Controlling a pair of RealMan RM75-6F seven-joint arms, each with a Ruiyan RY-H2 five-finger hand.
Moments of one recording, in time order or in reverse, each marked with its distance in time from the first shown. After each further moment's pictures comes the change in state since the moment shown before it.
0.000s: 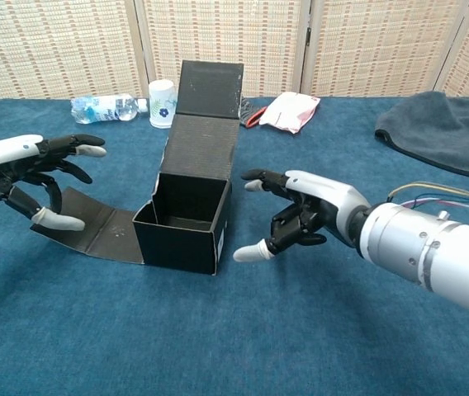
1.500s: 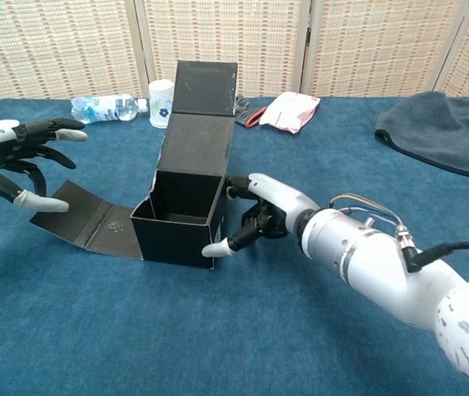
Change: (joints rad) left arm 0.025 0.021 -0.018 0.040 0.025 0.030 -0.106; right arm 0.063 -0.235 0.087 0.343 -0.088 -0.054 -0.002
